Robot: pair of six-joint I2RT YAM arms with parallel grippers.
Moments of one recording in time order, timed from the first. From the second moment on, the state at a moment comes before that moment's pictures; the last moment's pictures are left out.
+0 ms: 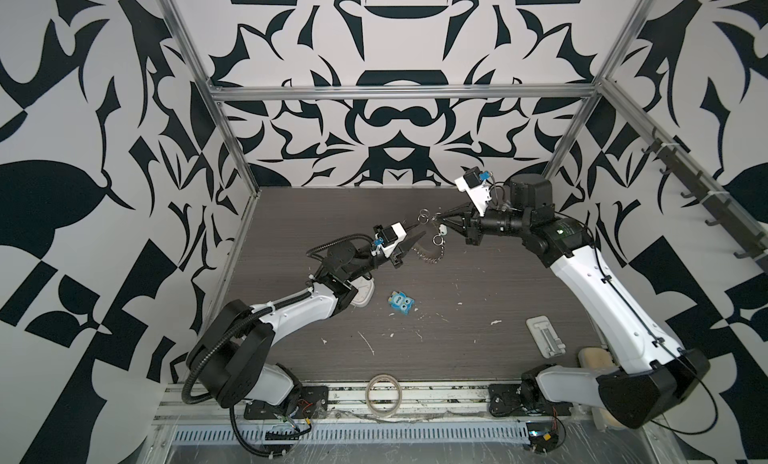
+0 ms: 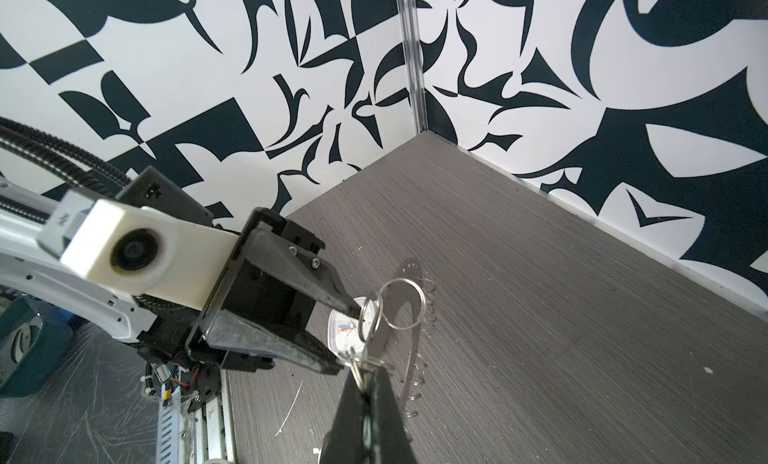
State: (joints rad) left arm -0.70 1.46 0.75 1.06 0.45 0.19; right arm 0.35 1.29 1.41 -0.55 -0.78 -0.04
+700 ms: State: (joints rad) left arm -0.71 1.58 0.82 1.24 0.45 0.09; right arm 0.34 1.29 1.37 -0.47 -0.79 0.03
